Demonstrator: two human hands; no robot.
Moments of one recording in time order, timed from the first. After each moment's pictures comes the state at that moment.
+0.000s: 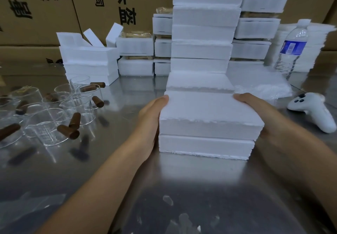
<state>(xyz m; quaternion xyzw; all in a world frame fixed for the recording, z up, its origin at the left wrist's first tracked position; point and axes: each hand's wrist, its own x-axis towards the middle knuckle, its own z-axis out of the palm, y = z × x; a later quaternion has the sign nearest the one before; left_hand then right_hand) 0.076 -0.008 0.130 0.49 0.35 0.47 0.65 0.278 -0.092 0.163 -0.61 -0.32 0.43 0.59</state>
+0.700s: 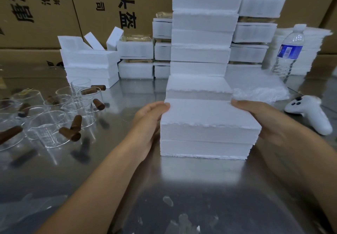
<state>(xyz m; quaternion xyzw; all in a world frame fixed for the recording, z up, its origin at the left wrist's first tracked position) 0.071 -0.006 0.133 0.46 0.36 0.46 0.67 0.302 -0.083 0.156 -0.62 -0.37 0.43 0.54</state>
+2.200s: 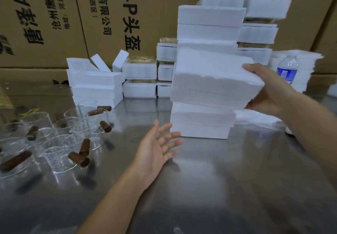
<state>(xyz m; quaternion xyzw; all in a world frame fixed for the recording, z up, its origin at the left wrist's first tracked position) 0.061 0.003 0.128 0.41 0.26 0.42 0.76 0.313 -0.035 0.247 -0.53 -0.36 0.40 0.65</state>
